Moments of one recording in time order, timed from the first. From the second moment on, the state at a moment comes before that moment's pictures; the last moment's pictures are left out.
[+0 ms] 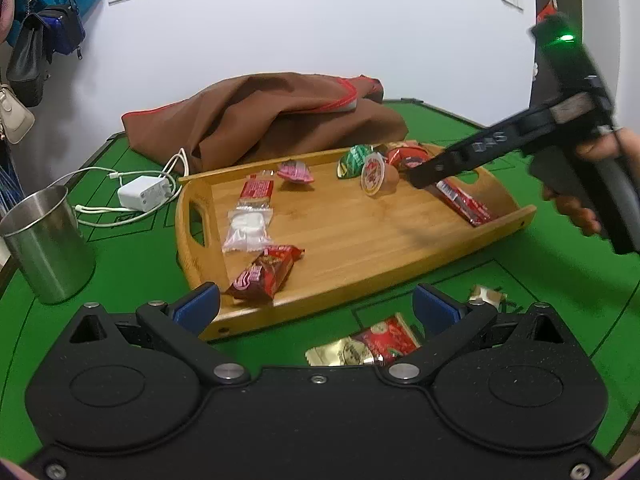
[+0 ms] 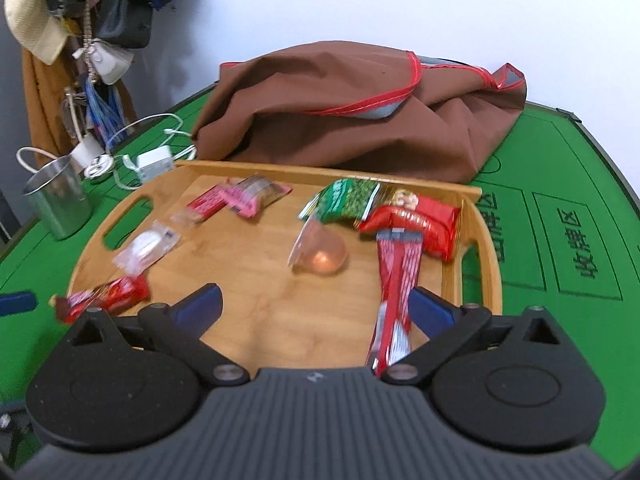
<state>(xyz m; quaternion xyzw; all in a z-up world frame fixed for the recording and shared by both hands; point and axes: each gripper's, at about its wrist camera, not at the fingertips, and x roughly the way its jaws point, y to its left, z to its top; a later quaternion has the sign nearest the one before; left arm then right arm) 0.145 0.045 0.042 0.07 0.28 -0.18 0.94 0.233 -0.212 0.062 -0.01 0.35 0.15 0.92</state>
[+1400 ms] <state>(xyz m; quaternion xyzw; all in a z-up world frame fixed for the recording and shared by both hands) 0.118 0.050 0.019 0.01 0.32 -0.15 0.93 0.113 -0.172 0.012 -0.10 0.33 0.24 0.91</state>
